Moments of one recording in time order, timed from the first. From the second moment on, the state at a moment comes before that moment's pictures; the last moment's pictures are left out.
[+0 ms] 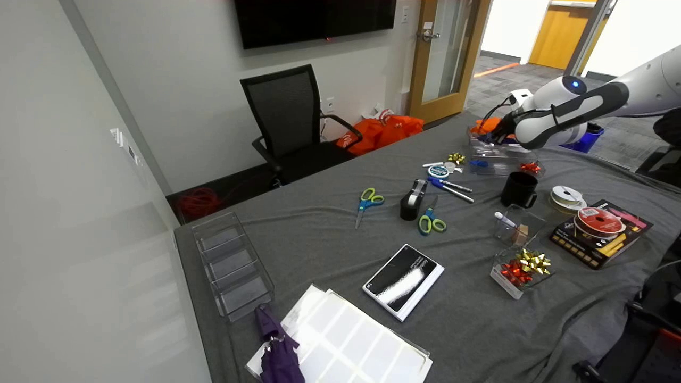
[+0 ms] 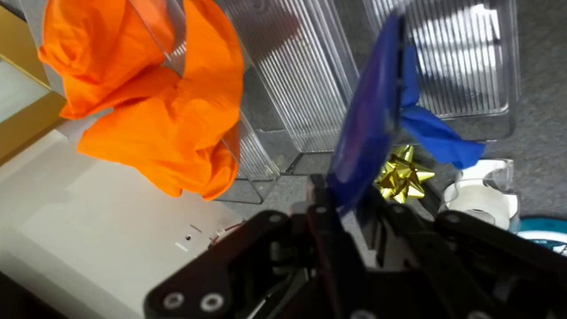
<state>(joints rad) -0.67 0.95 0.22 -1.47 -0.24 3.10 -0.89</state>
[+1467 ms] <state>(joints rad) -0.89 1.13 0.48 -1.30 -0.36 3.06 -1.39</state>
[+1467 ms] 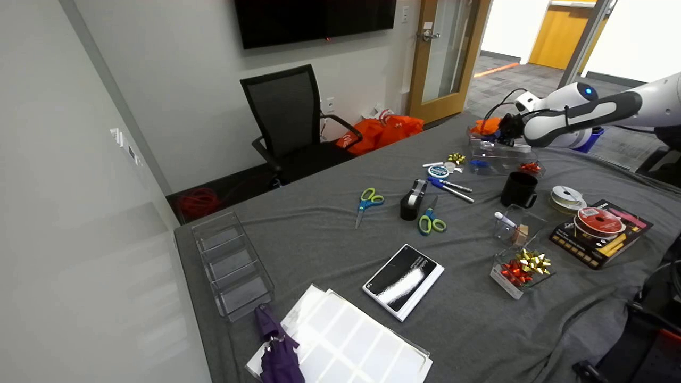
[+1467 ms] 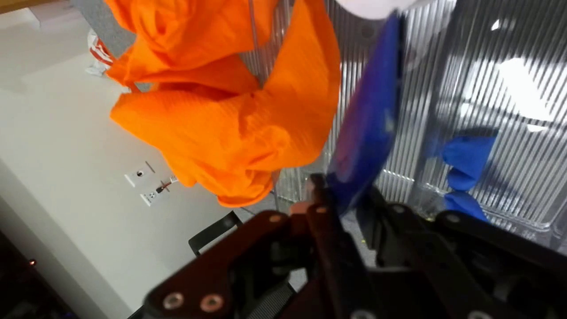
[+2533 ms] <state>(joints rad) -0.77 1.13 0.34 -1.25 -0.28 3.06 -1.30</state>
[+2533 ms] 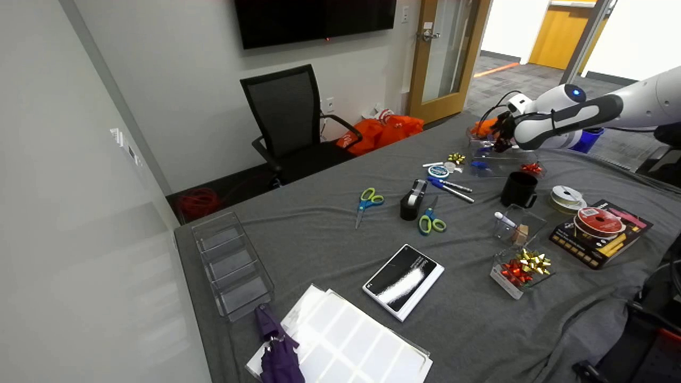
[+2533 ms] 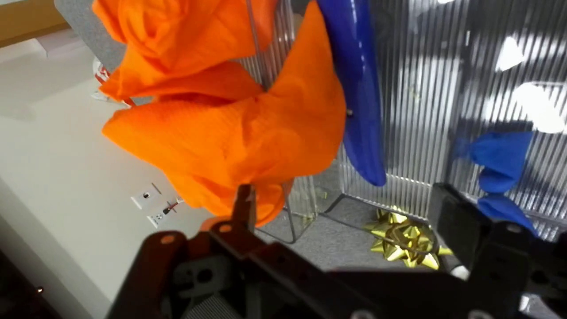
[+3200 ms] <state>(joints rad) -0.58 0.87 0.14 -1.43 -0.27 2.89 -0.84</state>
